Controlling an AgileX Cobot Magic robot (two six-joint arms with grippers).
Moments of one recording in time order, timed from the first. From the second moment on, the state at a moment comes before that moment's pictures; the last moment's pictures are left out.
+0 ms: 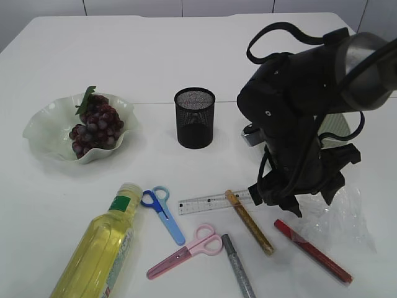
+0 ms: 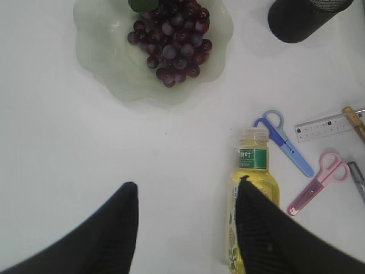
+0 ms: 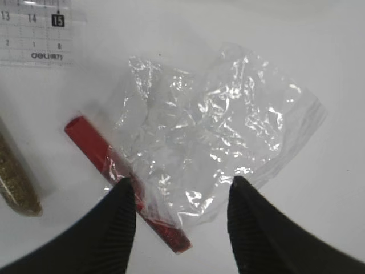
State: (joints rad) left arm -0.14 1.37 -1.48 -0.10 1.25 -0.05; right arm 0.59 1.94 -1.29 -0.39 1.20 0.62
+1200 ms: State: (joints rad) left arm -0.14 1.37 -1.48 -0.12 1.25 -0.05; right arm 0.59 2.00 -1.29 -0.42 1.20 0.62
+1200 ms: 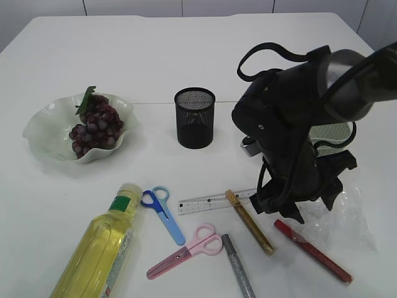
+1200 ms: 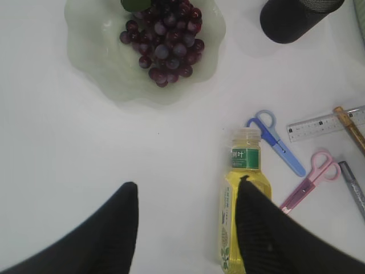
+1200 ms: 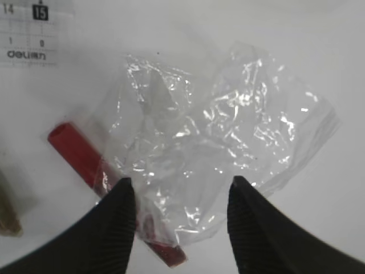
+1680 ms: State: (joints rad) left arm -0.14 1.37 -1.48 -0.12 1.25 -0.05; right arm 0.59 2.00 -1.29 -0.43 1.20 0.62
